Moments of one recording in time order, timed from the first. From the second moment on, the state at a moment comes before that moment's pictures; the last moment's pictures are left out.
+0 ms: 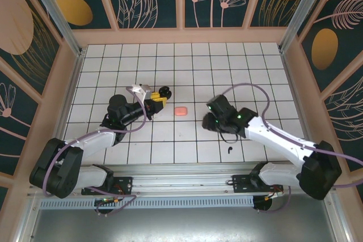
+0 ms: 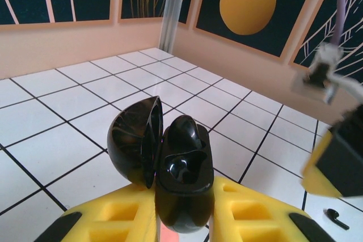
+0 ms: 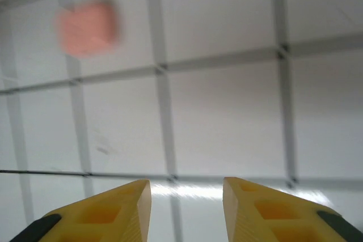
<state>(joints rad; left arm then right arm) -0.41 1.30 0.44 0.77 0.62 -0.18 0.77 1.16 0.79 -0.72 0.06 0.90</state>
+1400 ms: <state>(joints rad) -0.41 1.29 0.45 0.76 0.62 -0.18 0.48 1.22 0.55 -0.80 -0.11 0.90</state>
